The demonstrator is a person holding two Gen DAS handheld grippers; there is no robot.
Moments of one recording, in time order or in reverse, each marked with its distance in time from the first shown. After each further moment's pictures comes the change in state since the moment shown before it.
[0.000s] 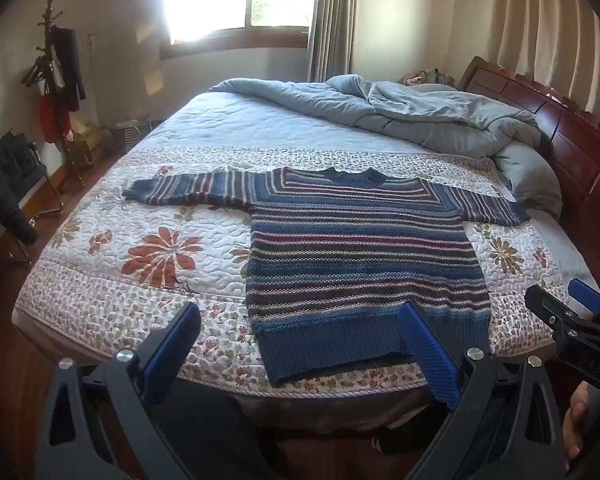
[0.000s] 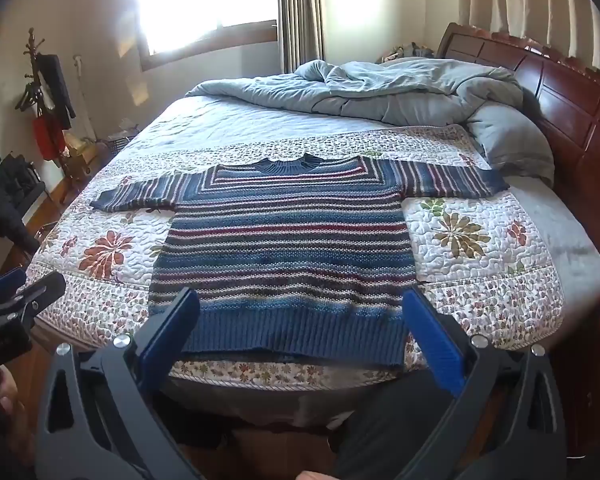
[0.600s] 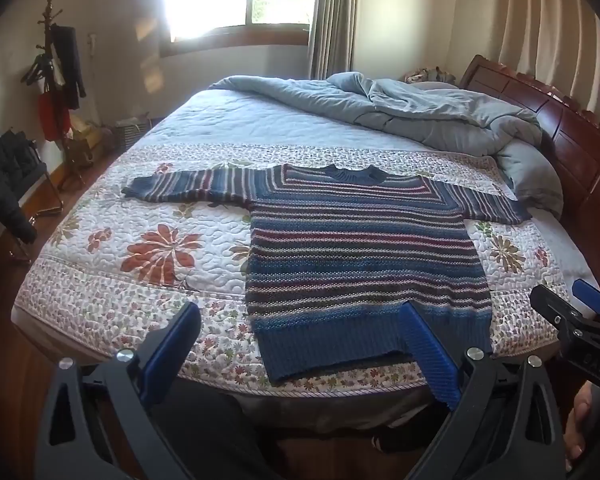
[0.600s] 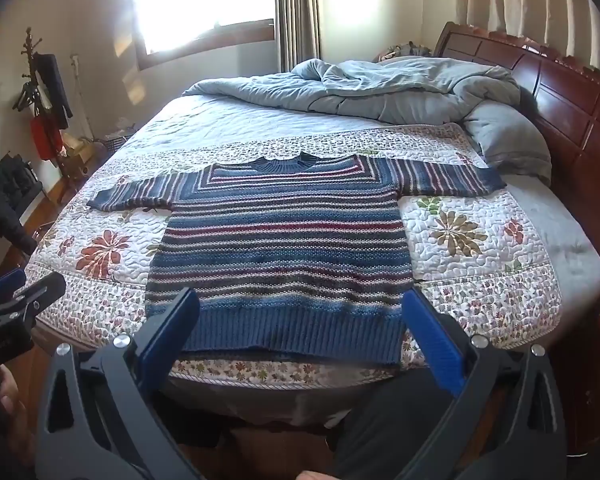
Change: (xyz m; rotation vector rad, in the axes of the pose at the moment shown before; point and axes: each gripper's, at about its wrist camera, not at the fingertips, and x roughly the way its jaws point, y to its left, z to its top) left arm 0.004 0.001 -0.003 -0.001 0.003 -0.002; right arm 0.001 -0.004 -0.001 0.008 0.000 -0.011
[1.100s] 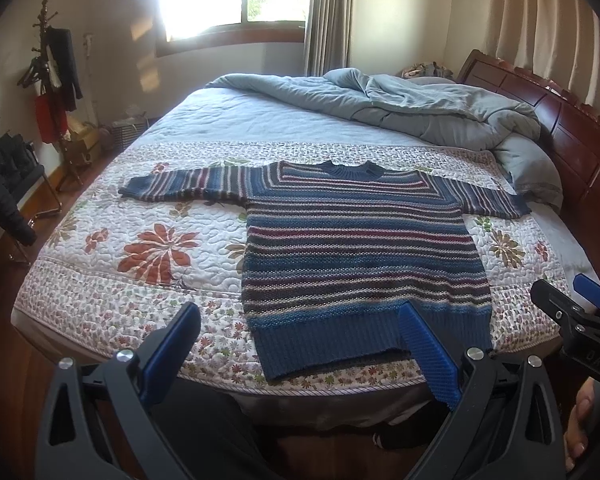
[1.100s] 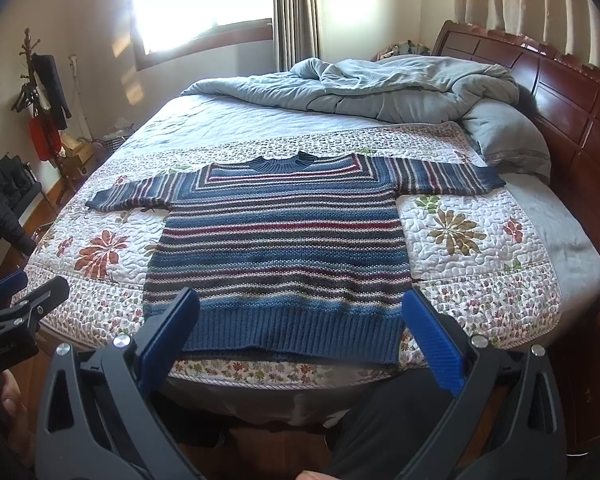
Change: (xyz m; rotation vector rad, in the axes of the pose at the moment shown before) left arm 0.004 -0.009 0.001 0.014 0.012 0.000; right arm 0.000 -0.003 0.000 0.000 -0.001 -0.004
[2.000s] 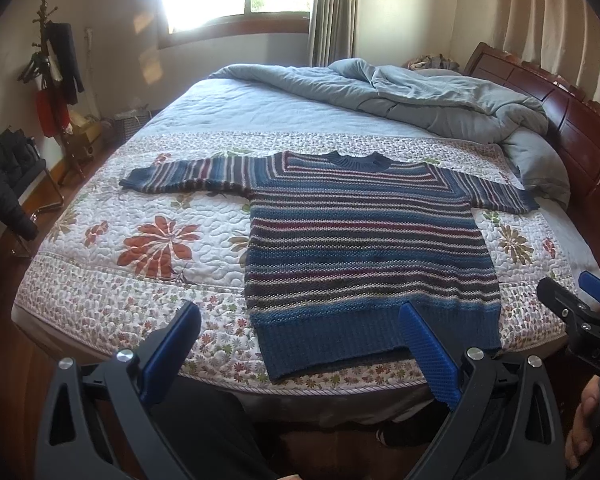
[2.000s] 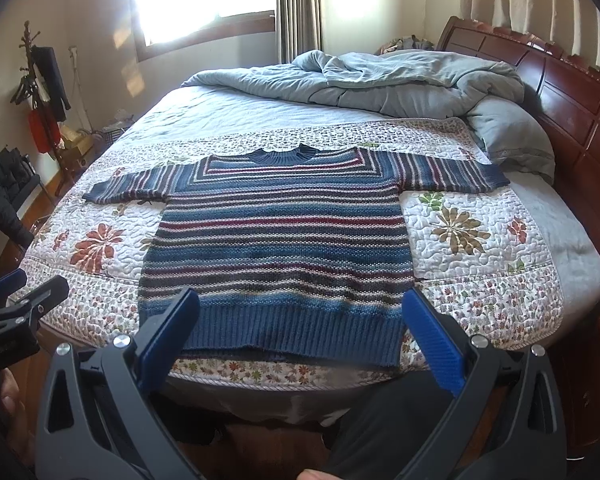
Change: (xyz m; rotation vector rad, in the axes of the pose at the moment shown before) left arm 0.020 0.004 0.001 -0.008 0.041 0.017; right arm 0.018 0.000 0.005 -0.016 0.032 -0.003
